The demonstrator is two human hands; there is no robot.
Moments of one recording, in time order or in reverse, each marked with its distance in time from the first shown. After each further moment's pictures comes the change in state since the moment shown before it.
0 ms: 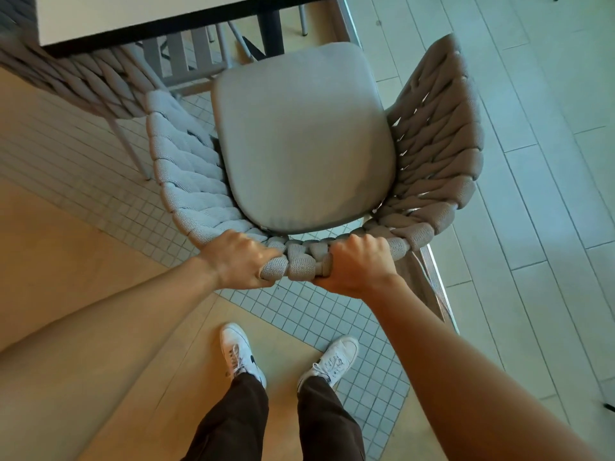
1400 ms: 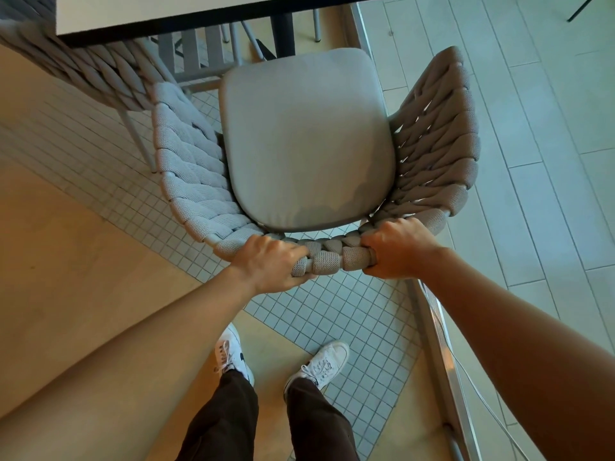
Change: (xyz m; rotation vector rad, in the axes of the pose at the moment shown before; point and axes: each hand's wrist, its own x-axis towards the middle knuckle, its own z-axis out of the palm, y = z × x) left_hand 0.033 0.064 0.007 -0.061 0.304 -0.127; right_hand 0.005 0.090 -0.031 -0.188 -0.282 -0.233
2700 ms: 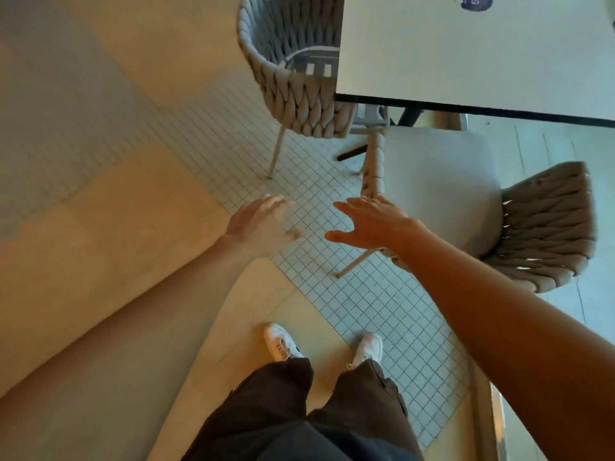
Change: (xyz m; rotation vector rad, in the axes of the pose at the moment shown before) left_hand -0.313 -0.242 -0.172 -0.264 -0.132 -0.655; right_hand 0.129 -0.356 -0.222 0.008 -0.029 -0.139
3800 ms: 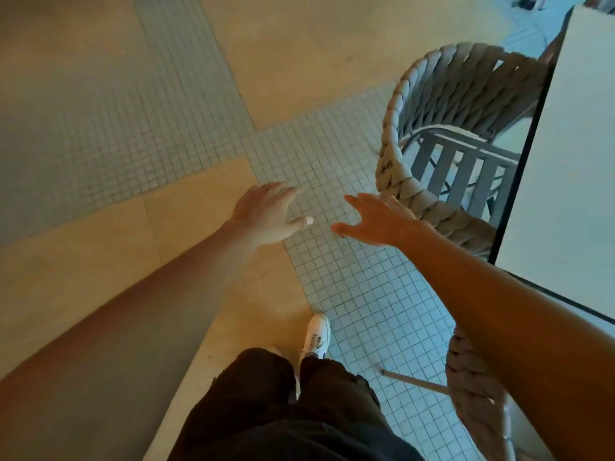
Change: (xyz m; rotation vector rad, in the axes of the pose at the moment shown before) left_hand 0.190 -0.330 -0.173 -0.002 0.094 -0.249; right_hand 0.425 -0.104 -0.204 -0.008 -0.120 -0.168
